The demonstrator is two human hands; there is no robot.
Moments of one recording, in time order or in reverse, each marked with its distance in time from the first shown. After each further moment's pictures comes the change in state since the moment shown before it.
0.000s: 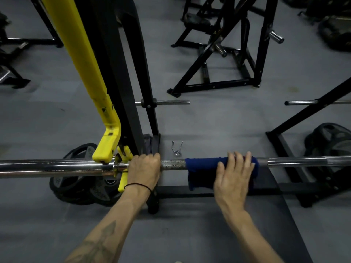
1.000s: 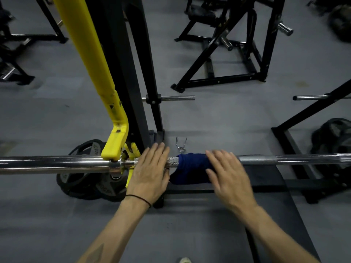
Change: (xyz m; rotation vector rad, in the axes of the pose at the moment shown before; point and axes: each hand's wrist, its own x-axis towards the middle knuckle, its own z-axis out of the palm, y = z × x) left_hand -0.026 -0.013 0.012 -0.175 0.110 0.142; right_hand 0.006 -0.002 -0.007 0.022 -0.161 -0.540
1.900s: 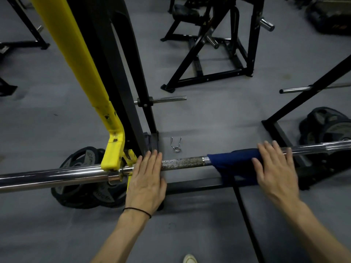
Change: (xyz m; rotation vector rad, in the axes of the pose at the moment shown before) left_hand -0.014 0.000 -0.005 0.026 -0.005 -0.029; right_hand -0.031 0.091 -0.042 -0.210 0.003 0.369
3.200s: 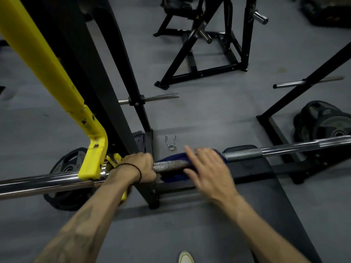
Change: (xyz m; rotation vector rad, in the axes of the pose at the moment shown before) left_hand 0.089 -0.008 -0.031 -0.040 -0.658 -0.090; right_hand 0.009 -0.119 0.019 0.193 -0.018 -0.448
